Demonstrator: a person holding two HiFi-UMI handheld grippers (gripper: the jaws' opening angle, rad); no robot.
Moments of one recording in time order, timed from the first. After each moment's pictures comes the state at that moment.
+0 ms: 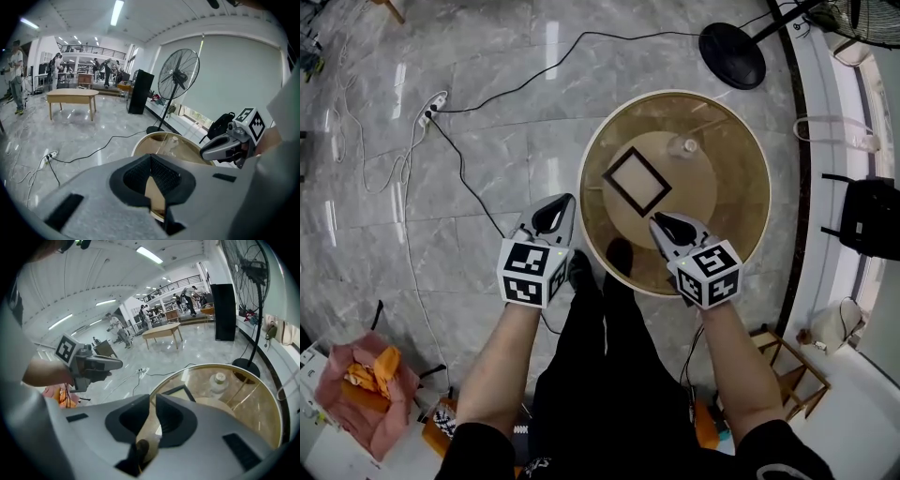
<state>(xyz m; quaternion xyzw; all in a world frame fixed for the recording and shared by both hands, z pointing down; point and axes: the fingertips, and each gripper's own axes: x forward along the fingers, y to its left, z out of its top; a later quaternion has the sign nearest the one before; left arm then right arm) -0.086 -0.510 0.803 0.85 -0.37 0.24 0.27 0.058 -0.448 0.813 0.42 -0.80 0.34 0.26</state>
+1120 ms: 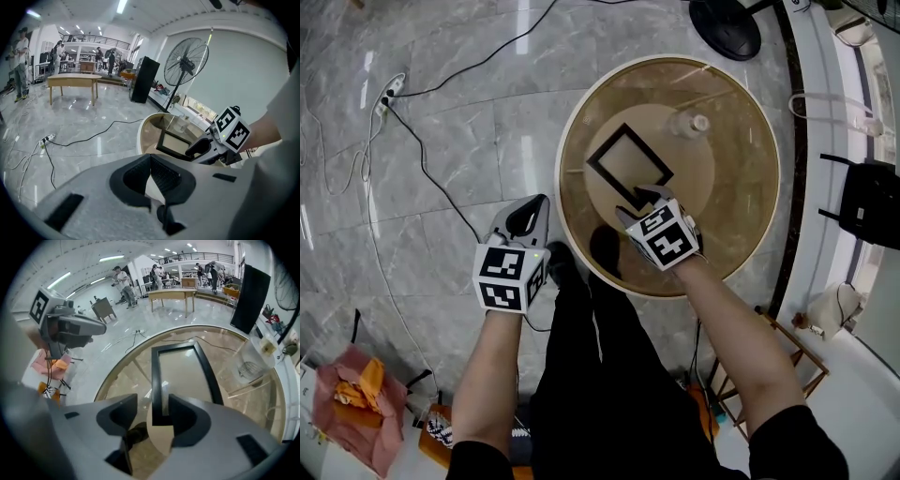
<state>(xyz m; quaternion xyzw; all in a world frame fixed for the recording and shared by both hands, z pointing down) -0.107 -0.496 0.932 0.83 -0.36 0.27 0.32 0.042 -0.447 0.997 0.32 -0.75 0.33 0.47</state>
